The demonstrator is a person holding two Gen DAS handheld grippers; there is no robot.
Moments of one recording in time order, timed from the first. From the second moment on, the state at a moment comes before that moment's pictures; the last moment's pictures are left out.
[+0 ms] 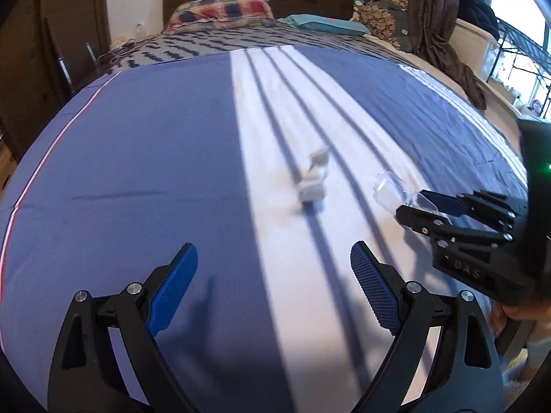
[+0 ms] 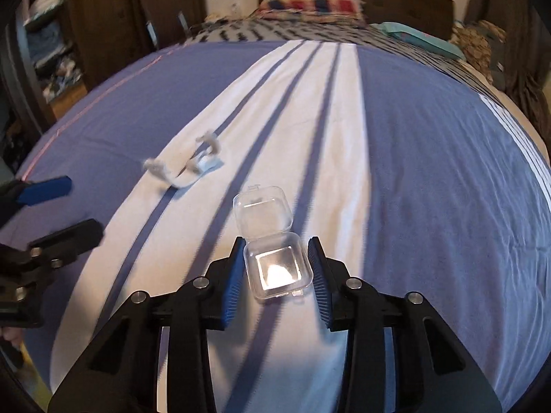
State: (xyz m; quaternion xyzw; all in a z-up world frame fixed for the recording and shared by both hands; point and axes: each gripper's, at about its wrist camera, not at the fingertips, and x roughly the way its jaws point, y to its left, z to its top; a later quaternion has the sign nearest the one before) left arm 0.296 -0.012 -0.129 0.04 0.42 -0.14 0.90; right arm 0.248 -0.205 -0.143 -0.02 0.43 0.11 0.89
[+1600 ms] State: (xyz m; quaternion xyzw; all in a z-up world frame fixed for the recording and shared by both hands) left arm 0.100 -0.048 -0.098 0.03 0.38 -0.23 0.90; right arm 0.022 -0.256 -0.108 0.05 0.37 0.11 0.92
